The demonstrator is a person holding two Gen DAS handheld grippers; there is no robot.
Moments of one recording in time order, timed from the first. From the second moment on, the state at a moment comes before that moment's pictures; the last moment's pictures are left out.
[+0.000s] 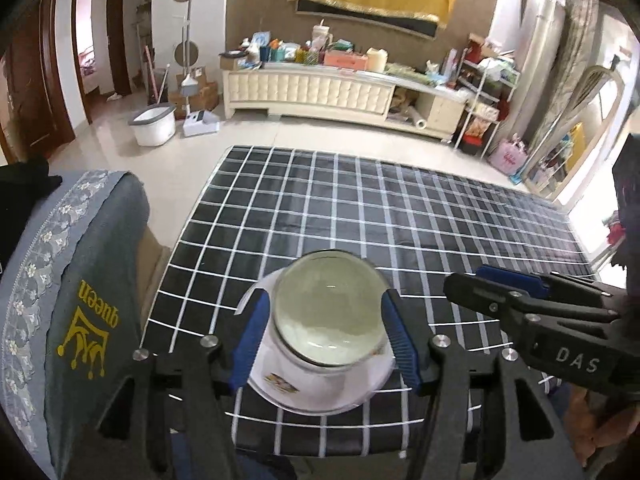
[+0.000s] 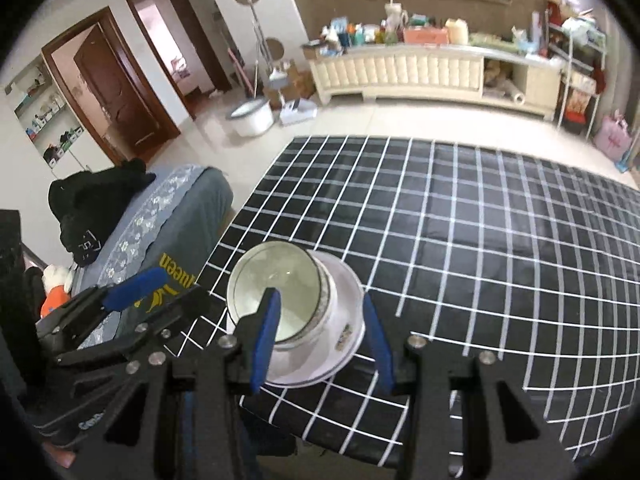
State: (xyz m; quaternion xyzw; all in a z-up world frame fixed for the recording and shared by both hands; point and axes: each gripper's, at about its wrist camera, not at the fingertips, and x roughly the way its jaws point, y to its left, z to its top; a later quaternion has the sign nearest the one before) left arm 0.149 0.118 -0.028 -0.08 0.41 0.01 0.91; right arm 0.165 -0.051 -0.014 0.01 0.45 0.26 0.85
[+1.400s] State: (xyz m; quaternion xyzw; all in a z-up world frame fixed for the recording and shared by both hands) left arm -0.058 -0.005 0.009 0.02 0.20 0.00 0.98; right arm -0.055 -0.173 0.019 -0.01 0.21 0.09 0.97
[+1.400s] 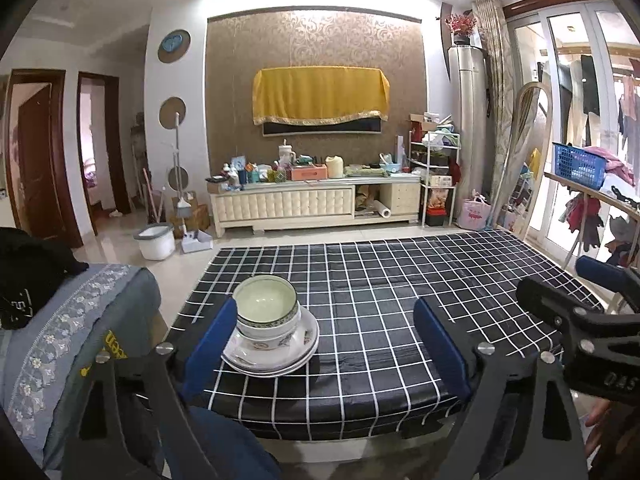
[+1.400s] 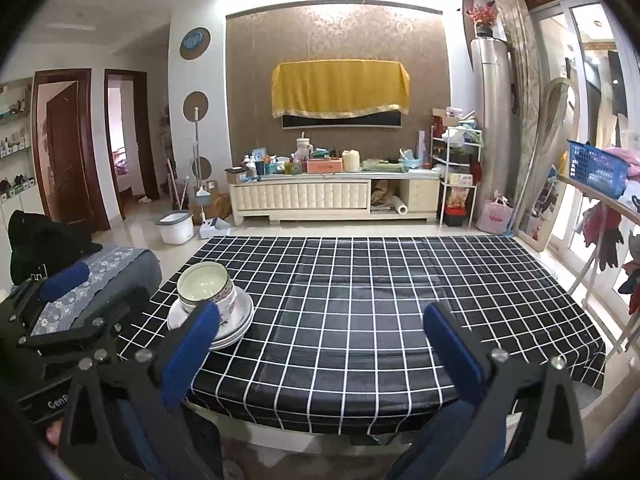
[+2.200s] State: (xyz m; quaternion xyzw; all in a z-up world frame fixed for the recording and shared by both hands) left arm -0.066 -0.003 0.011 0.01 0.21 0.00 0.98; right arm -0.061 -0.181 0.014 -0.01 0.22 0.08 0.97
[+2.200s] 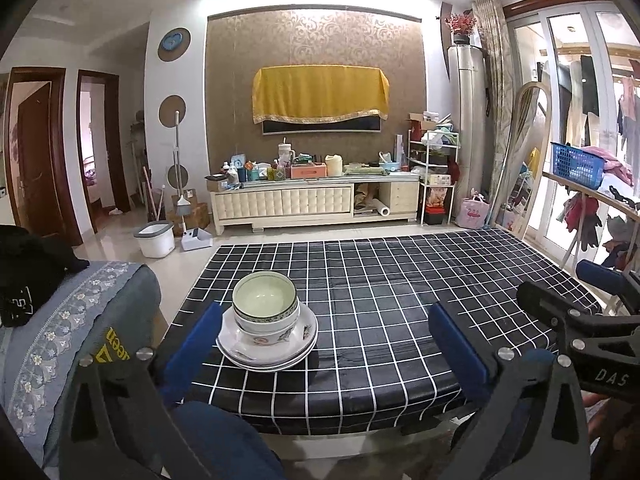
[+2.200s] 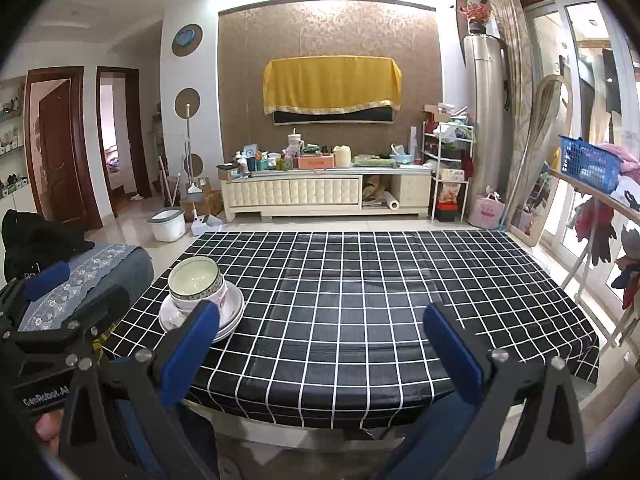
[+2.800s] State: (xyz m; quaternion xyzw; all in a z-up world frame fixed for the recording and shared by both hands) left arm -0.072 -0.004 0.011 0.01 0.21 -0.02 0.98; right arm -0.067 -0.183 0.017 -0.01 0.23 0.07 0.97
